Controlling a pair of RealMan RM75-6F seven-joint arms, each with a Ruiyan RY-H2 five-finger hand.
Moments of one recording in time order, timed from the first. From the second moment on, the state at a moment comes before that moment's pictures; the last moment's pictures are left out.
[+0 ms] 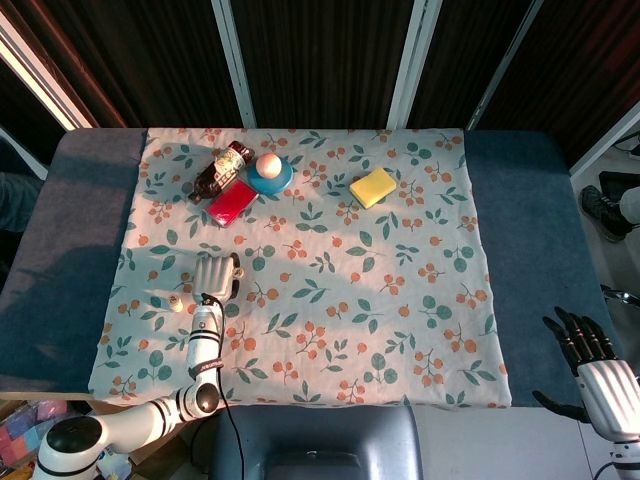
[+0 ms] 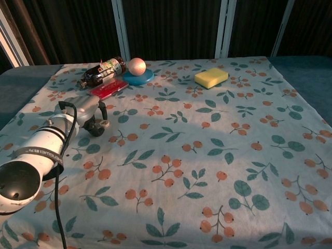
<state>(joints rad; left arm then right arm) -0.83 -2.00 -0.34 -0.91 0.78 1.05 0.62 -0.02 -1.04 -0.06 -1.59 -1.71 1.60 0.10</state>
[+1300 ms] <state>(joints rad) -0.66 -1.61 -0.31 -1.55 0.87 1.16 0.60 -0.02 -1.05 -0.07 -1.59 -1.73 1.58 0.06</state>
